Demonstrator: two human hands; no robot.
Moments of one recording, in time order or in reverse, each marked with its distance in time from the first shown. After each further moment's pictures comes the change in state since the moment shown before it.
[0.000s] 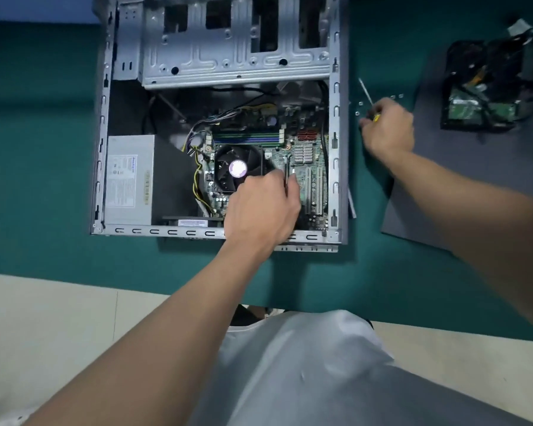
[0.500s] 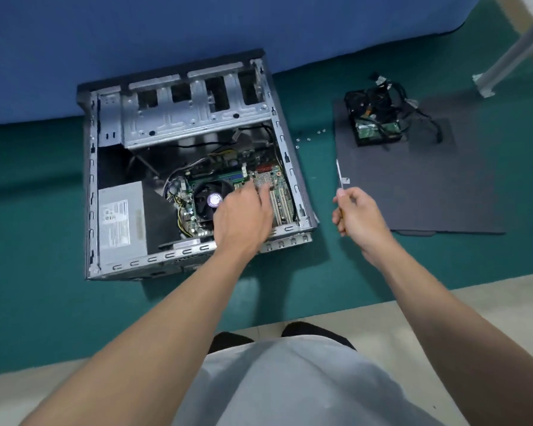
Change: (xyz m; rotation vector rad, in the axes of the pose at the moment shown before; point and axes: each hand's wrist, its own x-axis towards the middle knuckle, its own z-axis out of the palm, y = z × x) left_hand -0.006 -0.008 -0.007 -0.090 0.103 0.233; right_hand -0.192 0.026 -0.051 0.644 -0.071 0.158
